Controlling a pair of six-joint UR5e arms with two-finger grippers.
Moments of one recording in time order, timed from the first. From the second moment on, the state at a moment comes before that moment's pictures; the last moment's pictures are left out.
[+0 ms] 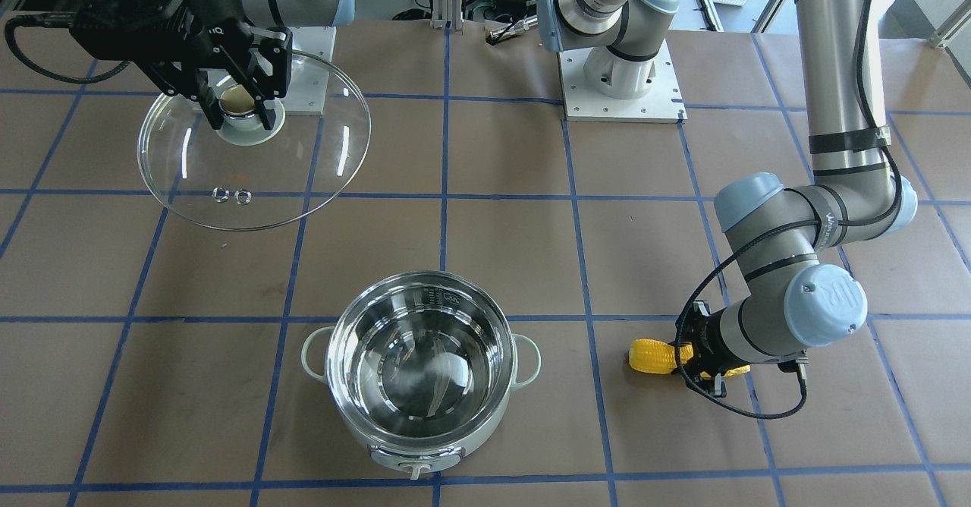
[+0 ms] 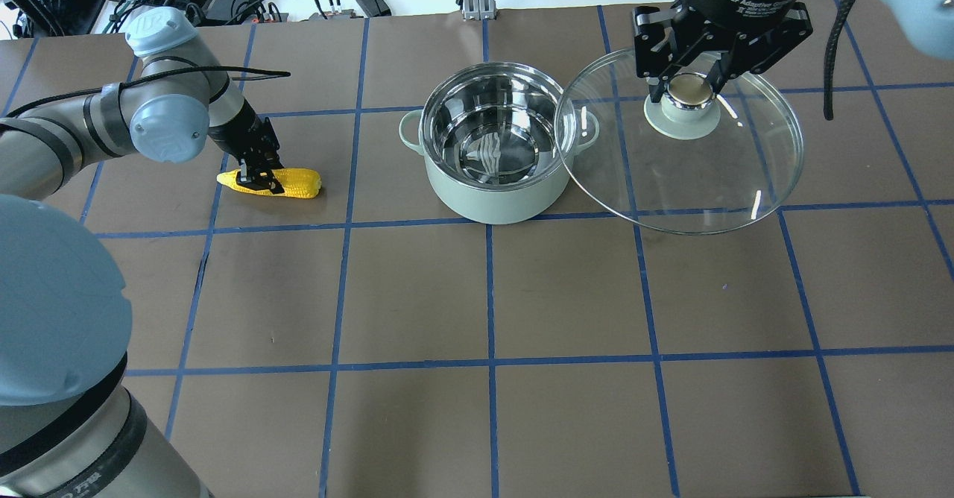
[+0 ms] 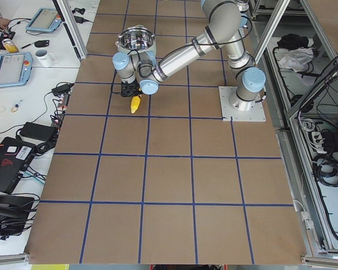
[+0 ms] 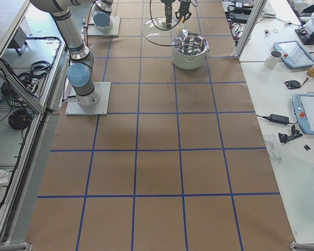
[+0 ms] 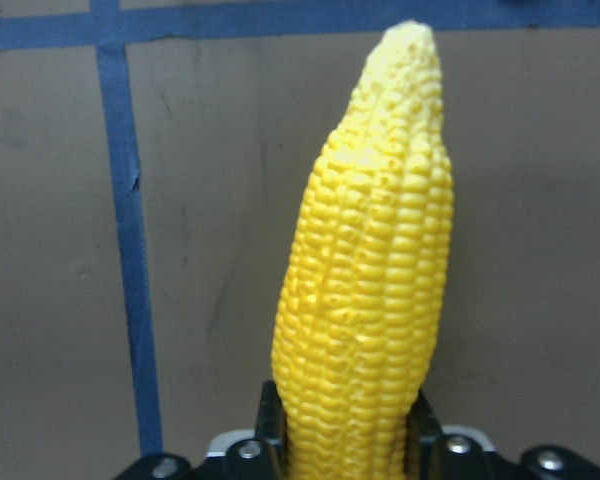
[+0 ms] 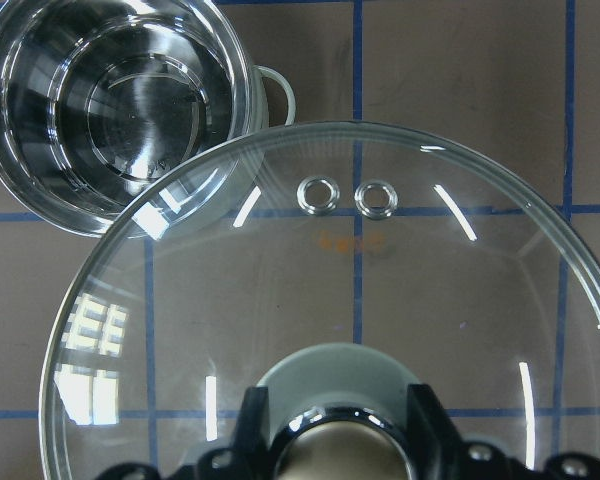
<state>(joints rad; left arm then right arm) -1.35 -2.12 -1.61 -1.10 1.51 -1.39 1.64 -1.59 1.43 -1.50 -1.56 0.08</state>
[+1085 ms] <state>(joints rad) -1.54 -1.88 -1.39 -1.32 1.48 -1.78 1.64 -1.60 1.43 -1.48 -1.56 0.02</state>
